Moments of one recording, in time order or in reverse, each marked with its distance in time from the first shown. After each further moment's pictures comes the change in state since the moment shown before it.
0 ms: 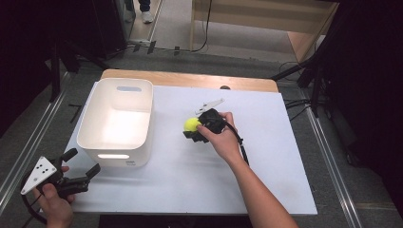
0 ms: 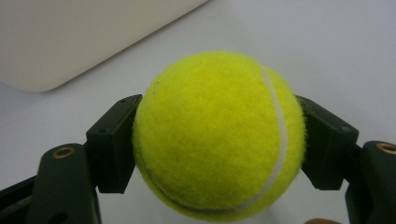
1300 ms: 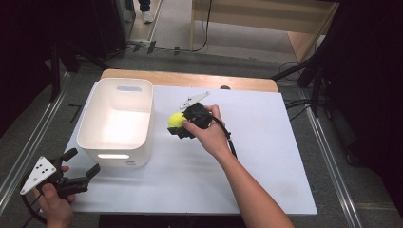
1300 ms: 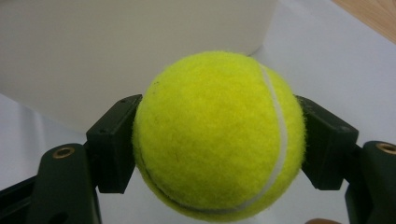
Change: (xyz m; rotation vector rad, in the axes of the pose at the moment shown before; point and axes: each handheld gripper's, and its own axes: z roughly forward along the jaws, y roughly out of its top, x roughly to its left) left arm 0.001 0.000 0.000 0.000 -0.005 -0.001; right arm 0.029 0.042 0.002 -0.039 0.059 -0.086
